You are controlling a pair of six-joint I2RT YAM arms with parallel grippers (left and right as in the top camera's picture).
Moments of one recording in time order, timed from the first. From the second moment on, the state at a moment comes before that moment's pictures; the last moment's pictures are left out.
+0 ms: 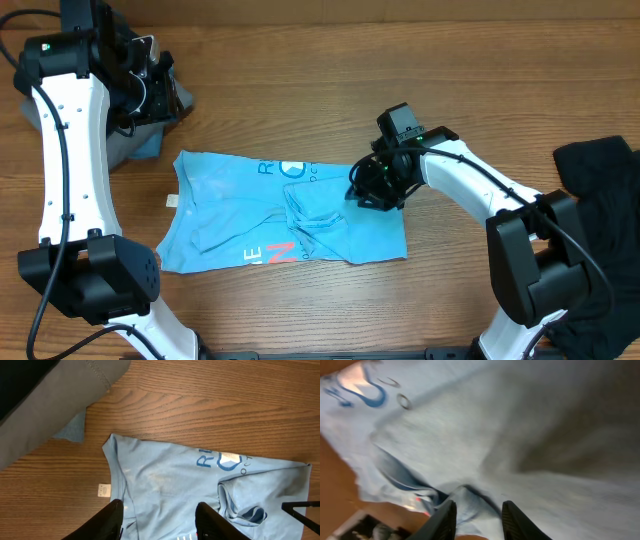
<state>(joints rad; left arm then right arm) 0.17 1.91 2.02 -1.41 0.23 0.02 0.39 1.89 1.22 -0.75 -0.52 0.67</state>
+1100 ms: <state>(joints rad) 0.17 1.91 2.02 -1.41 0.23 0.02 0.51 1.87 1.15 -0.51 -0.73 0.55</state>
